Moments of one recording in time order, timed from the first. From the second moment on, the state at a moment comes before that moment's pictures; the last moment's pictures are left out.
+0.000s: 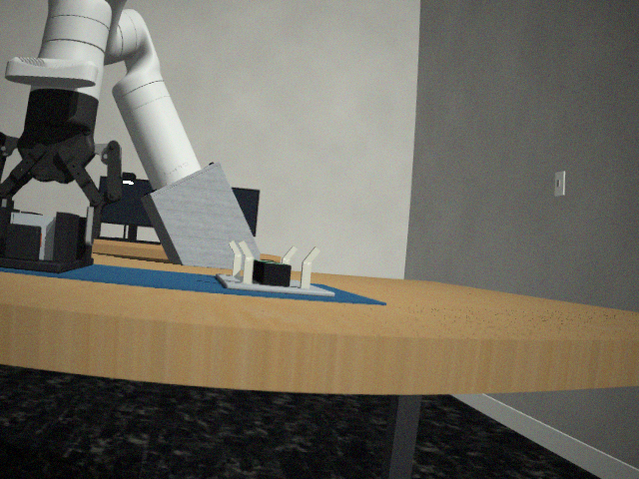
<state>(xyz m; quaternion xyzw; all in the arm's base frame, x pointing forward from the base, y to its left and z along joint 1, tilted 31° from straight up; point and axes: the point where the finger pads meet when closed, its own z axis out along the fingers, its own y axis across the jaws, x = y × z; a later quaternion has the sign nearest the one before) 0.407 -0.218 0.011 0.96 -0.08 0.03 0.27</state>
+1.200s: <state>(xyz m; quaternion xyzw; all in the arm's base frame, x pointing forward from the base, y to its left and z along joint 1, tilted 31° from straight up) 0.407 -0.218 0.011 0.96 -0.08 0.03 0.27</state>
